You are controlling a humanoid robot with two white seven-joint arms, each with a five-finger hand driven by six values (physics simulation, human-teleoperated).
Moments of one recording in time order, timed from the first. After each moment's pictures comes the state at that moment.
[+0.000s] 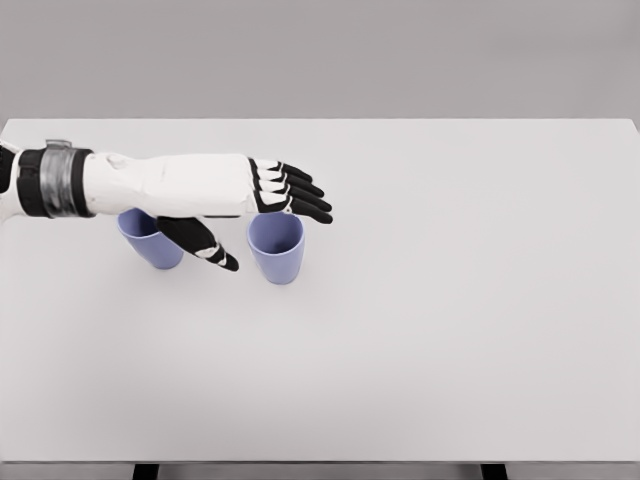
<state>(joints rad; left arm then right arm) -1.12 0.95 -1.21 -1.76 0.17 -0.61 -0.36 0.01 0.00 0.04 0.12 0.11 -0.12 0.61</state>
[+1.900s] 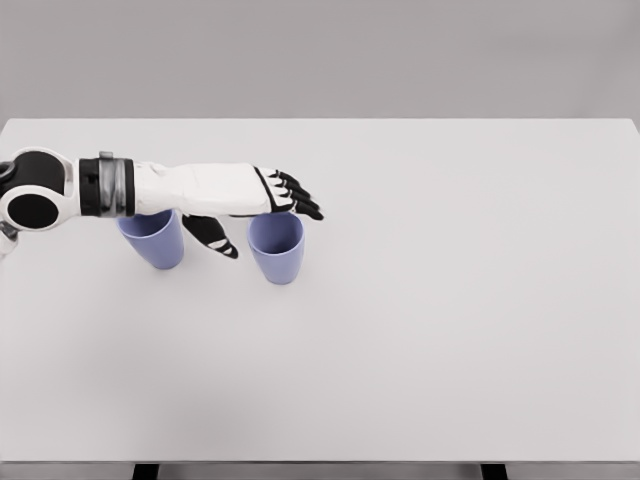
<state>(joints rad) -1.09 0.82 -1.26 -1.56 -0.07 -0.52 -0.36 0.02 0.00 0.04 0.13 0.11 -0.12 0.61</state>
